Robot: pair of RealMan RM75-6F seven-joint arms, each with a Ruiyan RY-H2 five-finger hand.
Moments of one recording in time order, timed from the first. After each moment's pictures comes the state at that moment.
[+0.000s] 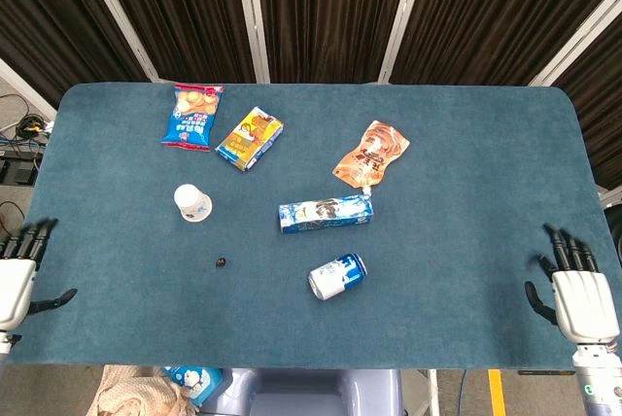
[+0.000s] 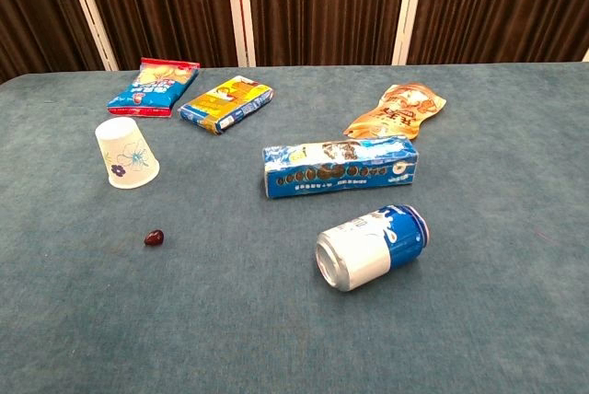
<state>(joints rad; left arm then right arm) -0.10 -1.10 -0.04 -1.65 1.45 1.44 0.20 0.07 -1.14 0.07 -1.60 -1.50 1.50 -0.16</state>
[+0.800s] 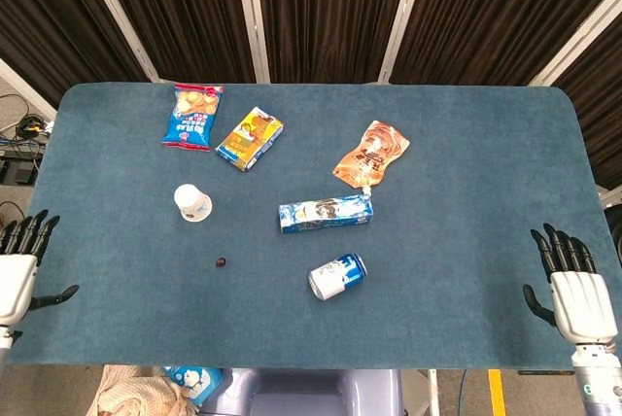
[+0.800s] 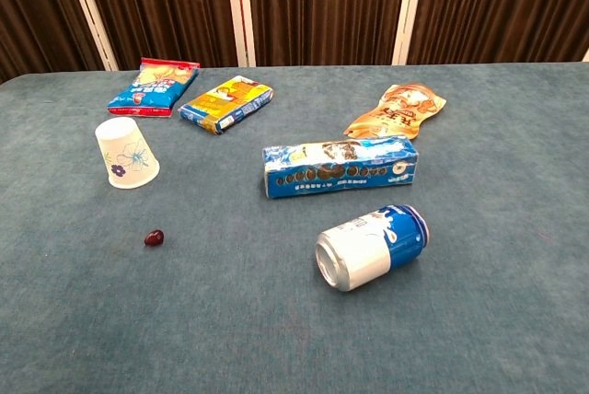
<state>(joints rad) -0.13 -1.09 -0.05 -1.67 1.43 1.41 0.18 0.07 -1.13 0.06 -1.63 -1.49 1.48 -0.15</state>
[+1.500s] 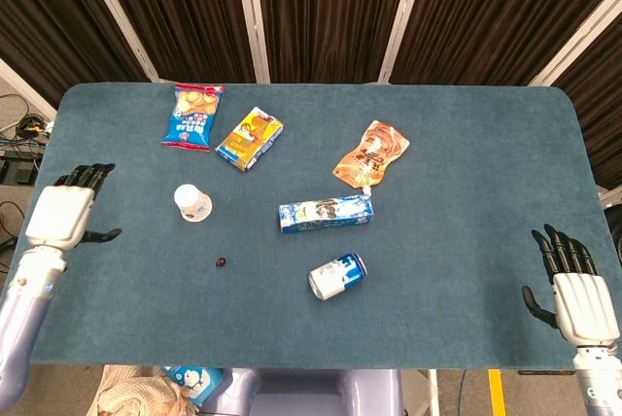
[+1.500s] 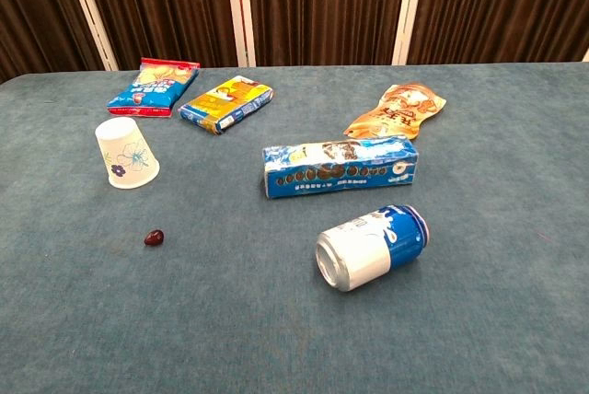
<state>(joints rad) -0.45 -1.12 -0.24 -1.72 1.08 1.08 0.46 0.07 -1.12 0.06 -1.65 -1.49 1.48 -0.08</state>
